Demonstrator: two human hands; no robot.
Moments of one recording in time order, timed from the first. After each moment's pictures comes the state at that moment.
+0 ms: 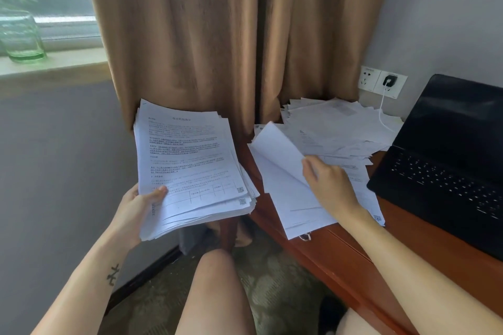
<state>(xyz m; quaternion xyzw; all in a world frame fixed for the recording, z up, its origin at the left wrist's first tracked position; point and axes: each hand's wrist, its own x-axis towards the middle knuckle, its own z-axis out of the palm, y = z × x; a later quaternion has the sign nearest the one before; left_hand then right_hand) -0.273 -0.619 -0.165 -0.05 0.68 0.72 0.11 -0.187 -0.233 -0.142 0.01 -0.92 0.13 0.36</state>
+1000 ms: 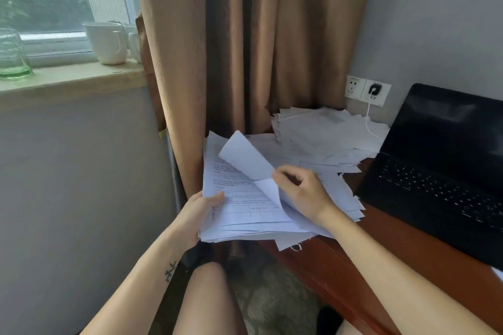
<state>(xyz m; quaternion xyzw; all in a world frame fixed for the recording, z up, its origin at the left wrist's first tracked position) -0.257 -0.502 -0.150 -0.03 0.65 0.71 0.28 -0.177 -0.272 -0.111 0.01 -0.83 0.53 0.16</state>
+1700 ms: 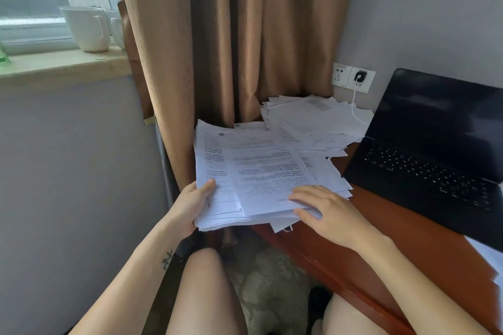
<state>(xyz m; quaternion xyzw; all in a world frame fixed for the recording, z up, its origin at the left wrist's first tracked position) -0.250 -0.501 -0.159 -0.01 0.66 0.70 0.26 -0.096 -0.221 -0.151 0.02 -0.98 0.17 0.12</state>
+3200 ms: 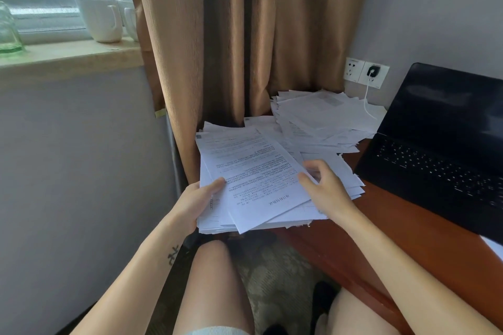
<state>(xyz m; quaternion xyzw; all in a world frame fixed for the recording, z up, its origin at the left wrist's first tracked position) -0.245 -0.518 -0.159 -0.02 0.68 0.68 0.27 -0.143 -0.251 -0.147 -0.18 -0.84 0.48 0.15</state>
